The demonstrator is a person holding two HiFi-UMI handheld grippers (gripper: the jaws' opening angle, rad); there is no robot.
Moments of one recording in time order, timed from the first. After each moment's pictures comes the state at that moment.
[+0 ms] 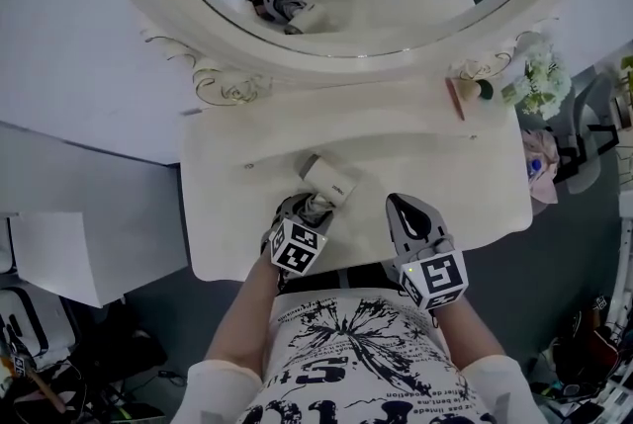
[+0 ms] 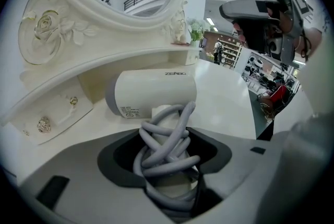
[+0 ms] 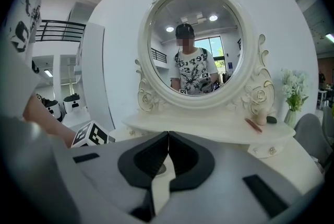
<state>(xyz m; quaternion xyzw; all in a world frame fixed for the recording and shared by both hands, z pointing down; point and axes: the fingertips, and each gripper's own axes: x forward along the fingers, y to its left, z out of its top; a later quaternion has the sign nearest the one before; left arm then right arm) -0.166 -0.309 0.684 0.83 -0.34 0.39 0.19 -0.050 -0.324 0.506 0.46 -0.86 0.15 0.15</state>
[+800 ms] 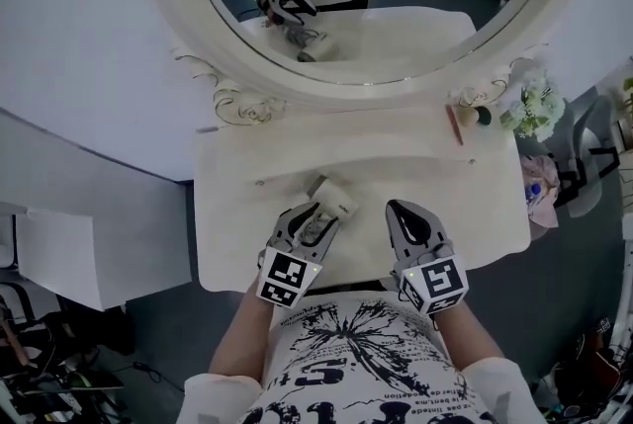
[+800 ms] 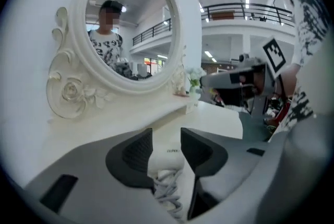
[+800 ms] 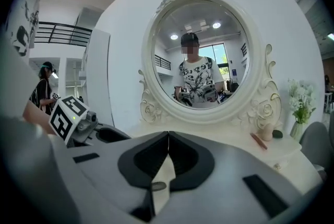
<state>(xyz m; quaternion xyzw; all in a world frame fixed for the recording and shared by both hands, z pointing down) -0.160 -0.327 0.537 0.88 -0.40 0.23 0.12 -0.057 -0.339 0.474 0.45 -0.88 0.12 0.11</state>
